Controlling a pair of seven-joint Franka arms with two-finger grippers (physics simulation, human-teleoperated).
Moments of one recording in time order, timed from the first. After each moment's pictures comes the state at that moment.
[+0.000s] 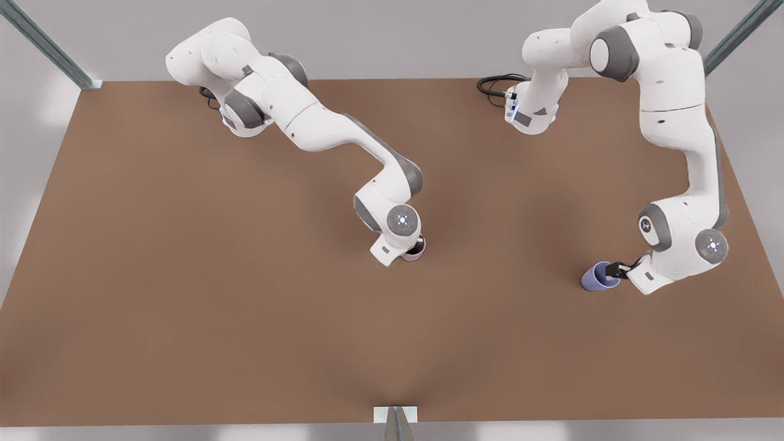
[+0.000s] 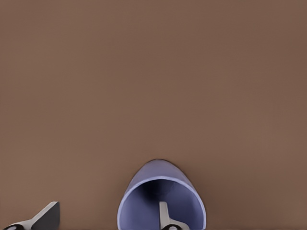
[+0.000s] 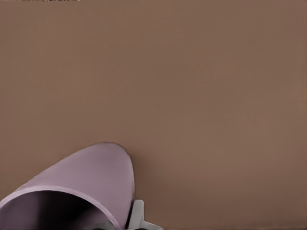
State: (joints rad) left arm 0.08 0.55 0.14 -1.76 -0.08 2.28 0.48; right arm 0.77 1.05 0.01 -0.91 0.11 1.85 0.75
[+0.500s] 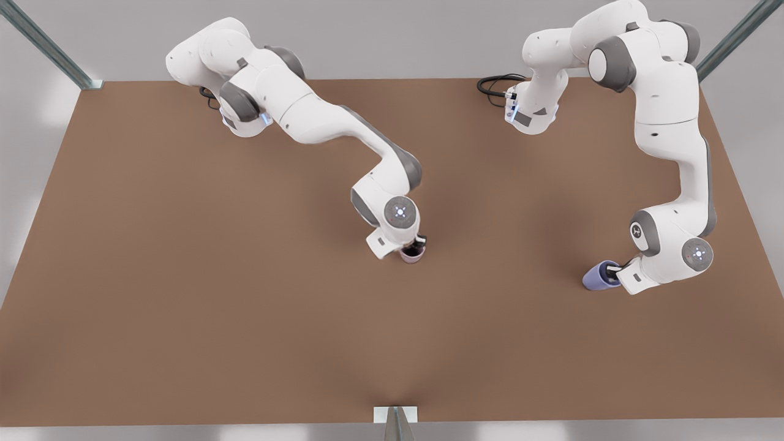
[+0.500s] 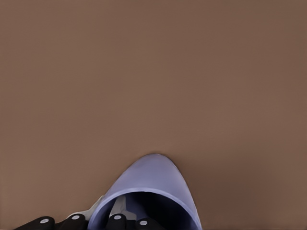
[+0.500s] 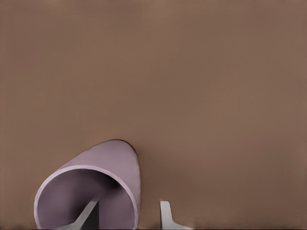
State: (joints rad) left arm 0.08 0.60 0.14 -1.76 -0.07 2.28 0.55; right arm 0.76 0.96 0.02 -0.96 0.11 1.84 0.94
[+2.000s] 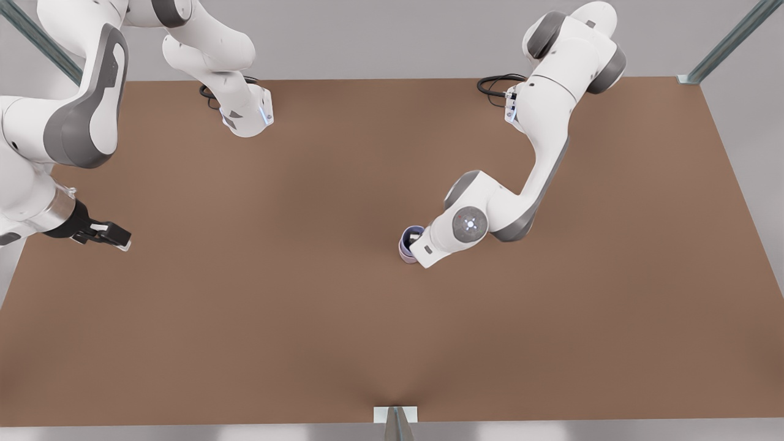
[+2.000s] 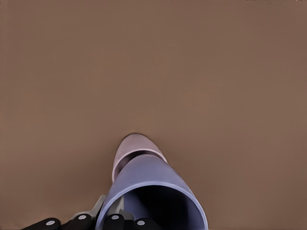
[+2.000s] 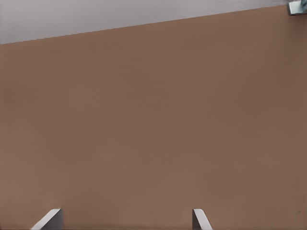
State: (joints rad) left arm -0.36 0.64 -0.30 -1.40 -0.09 1.92 -0.49; right arm 0.01 0.22 -0.10 -1.36 -0.02 1.63 0.07
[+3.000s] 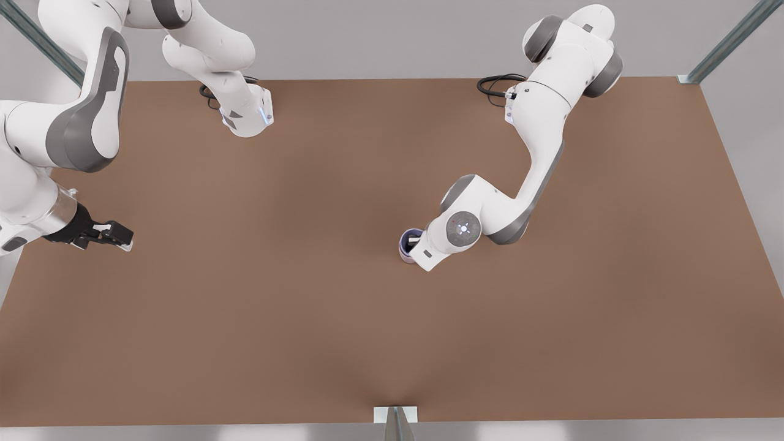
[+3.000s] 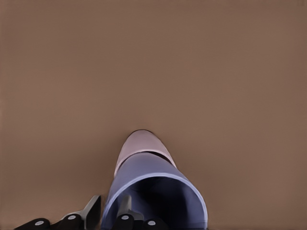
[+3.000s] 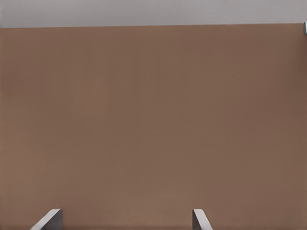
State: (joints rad) left arm -0.37 0.67 -0.29 -1.40 -0.08 1.90 -0.63; right arm 0.01 0.23 -0.10 -1.36 -0.01 1.64 -0.05
